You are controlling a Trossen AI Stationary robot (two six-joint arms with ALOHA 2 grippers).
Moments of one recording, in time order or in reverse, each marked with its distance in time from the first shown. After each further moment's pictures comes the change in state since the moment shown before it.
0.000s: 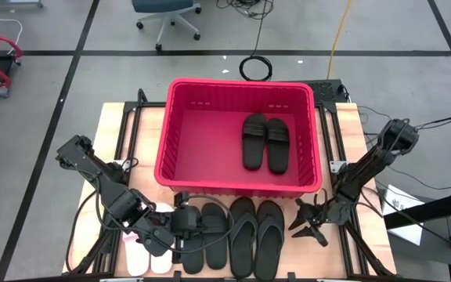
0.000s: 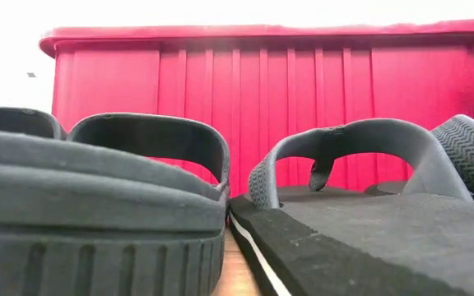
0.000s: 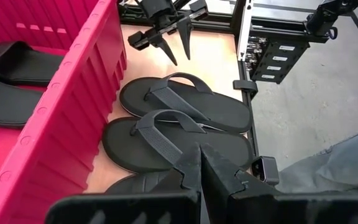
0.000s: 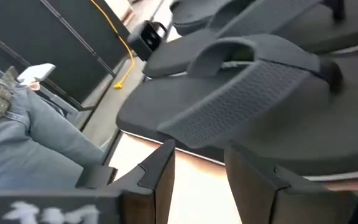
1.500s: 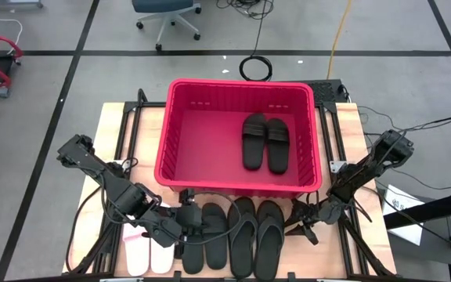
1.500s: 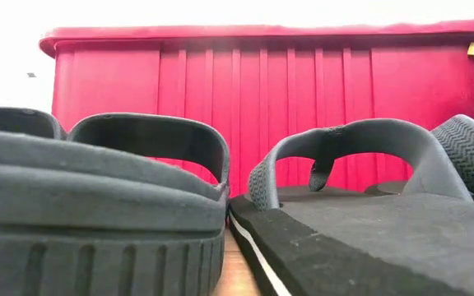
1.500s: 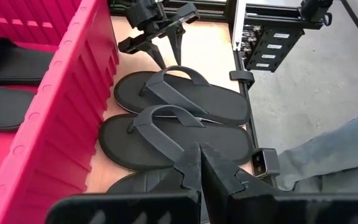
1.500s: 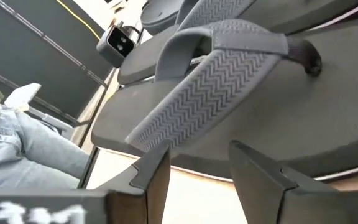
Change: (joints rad) left arm 0.059 0.000 0.000 0.000 0.105 0.069; right arm -0.085 0.198 0.001 0.175 -0.034 0.104
